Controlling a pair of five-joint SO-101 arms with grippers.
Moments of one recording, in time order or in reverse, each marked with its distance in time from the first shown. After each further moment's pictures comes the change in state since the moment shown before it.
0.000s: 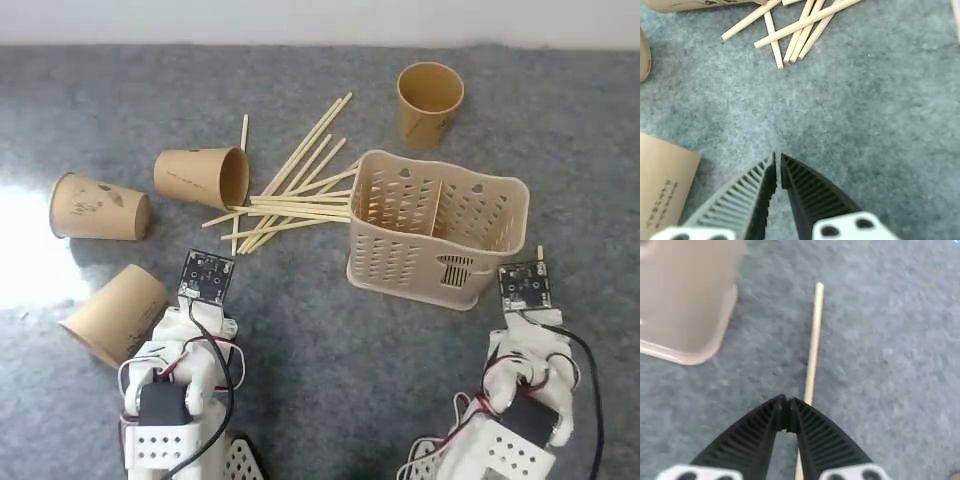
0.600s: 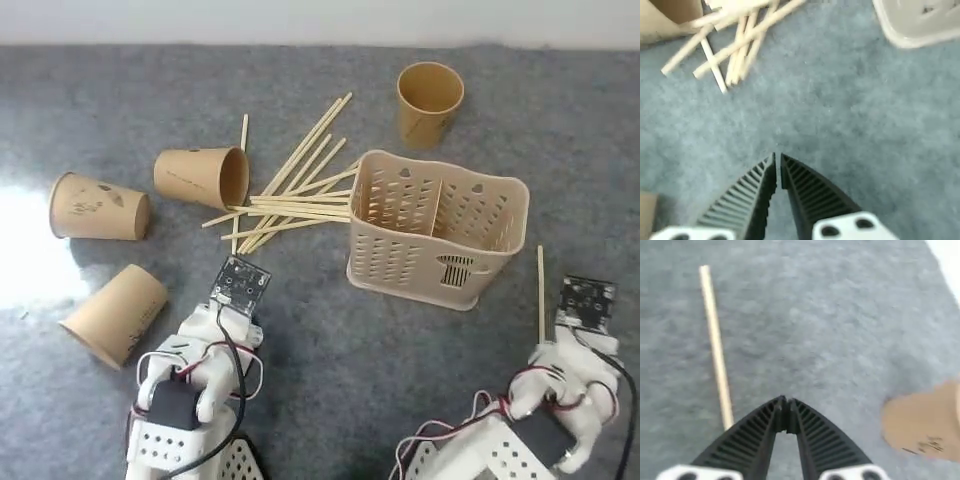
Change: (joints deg) left arm 12.1 0.0 0.0 -2.4 0.0; right arm 19.3 -0.2 -6.2 -0.2 0.2
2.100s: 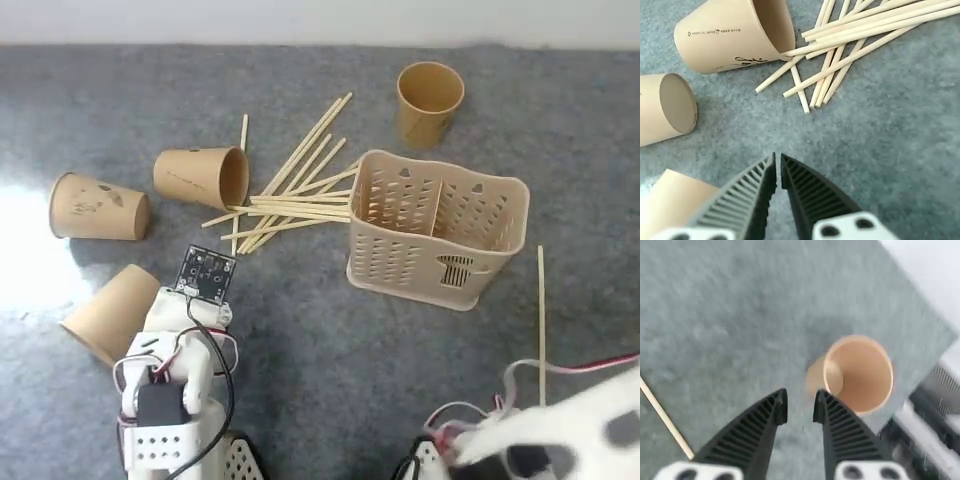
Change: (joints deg) left arm -14.2 0.0 0.0 -8.3 -7.4; right arm 17.0 65.5 -63.0 8.8 -4.9
